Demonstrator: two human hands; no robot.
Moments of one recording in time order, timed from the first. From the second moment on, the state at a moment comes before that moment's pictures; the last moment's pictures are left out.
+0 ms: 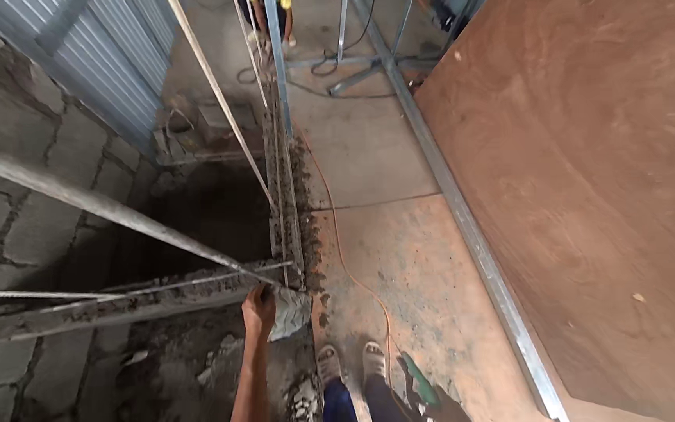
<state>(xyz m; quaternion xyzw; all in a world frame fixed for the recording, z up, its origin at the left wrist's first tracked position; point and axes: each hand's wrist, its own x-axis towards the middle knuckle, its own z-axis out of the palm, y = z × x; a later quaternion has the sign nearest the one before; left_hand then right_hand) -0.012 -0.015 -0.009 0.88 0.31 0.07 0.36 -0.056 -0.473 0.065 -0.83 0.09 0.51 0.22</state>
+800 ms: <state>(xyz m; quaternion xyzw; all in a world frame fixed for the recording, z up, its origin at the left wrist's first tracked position) -0.087 -0.143 0.033 0.65 0.47 0.17 0.57 0.012 -0.587 -0.056 -0.83 0.19 0.43 0.32</state>
